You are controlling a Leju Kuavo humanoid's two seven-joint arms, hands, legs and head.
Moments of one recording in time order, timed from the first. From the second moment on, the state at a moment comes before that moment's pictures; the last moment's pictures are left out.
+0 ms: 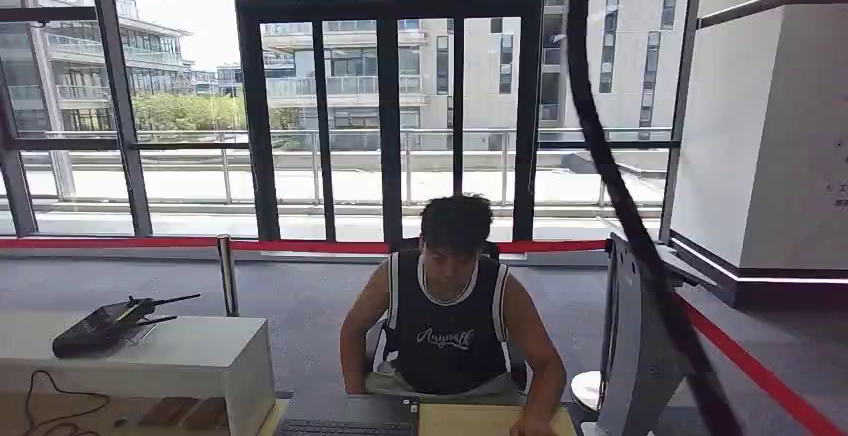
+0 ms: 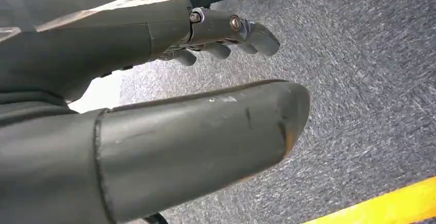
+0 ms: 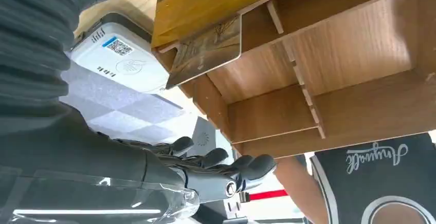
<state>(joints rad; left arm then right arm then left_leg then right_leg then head) -0.11 0.06 -1.01 -0.20 0.22 0.54 0.24 -0.40 -0.19 0.65 -1.08 0.92 -0.32 0.19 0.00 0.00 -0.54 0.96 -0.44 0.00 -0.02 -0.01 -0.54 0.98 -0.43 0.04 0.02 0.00</state>
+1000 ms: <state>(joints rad) -0.11 0.06 -1.02 -0.20 0.22 0.54 0.23 -0.42 -0.18 0.62 -0.97 0.91 -0.37 0.15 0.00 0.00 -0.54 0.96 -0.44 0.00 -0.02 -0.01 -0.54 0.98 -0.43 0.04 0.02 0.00</state>
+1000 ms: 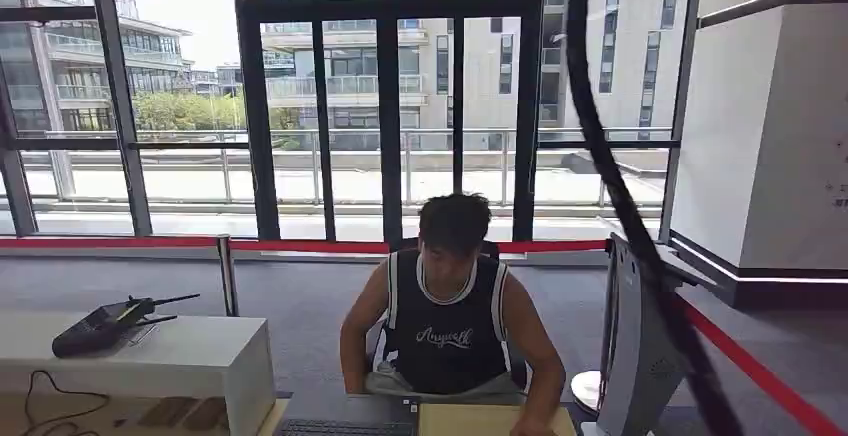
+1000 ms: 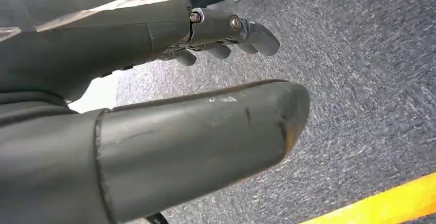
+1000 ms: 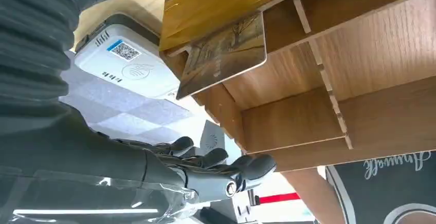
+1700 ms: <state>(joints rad) -0.11 0.06 -1.02 -0.20 0.22 0.54 0.22 -0.44 -0.16 0.61 -0.92 0.89 -0.37 0.13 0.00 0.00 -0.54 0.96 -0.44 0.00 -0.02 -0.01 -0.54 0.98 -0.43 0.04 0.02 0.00</state>
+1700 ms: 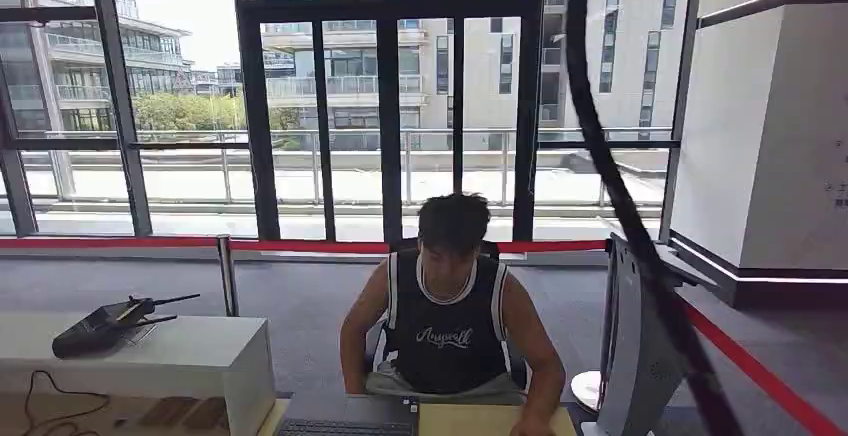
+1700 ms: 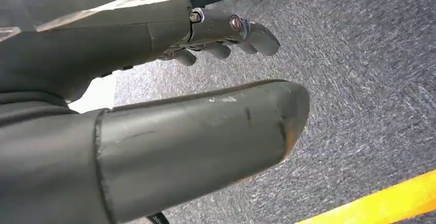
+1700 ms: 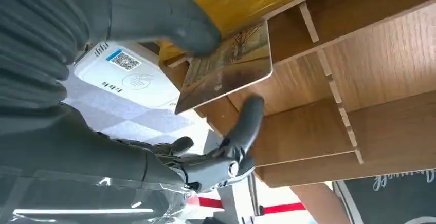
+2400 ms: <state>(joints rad) -0.11 0.05 -1.02 -0.20 0.22 0.55 0.22 -0.45 -0.13 0.61 -0.89 0.90 -0.43 0.13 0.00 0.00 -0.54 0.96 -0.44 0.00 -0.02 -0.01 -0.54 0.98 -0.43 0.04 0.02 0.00</state>
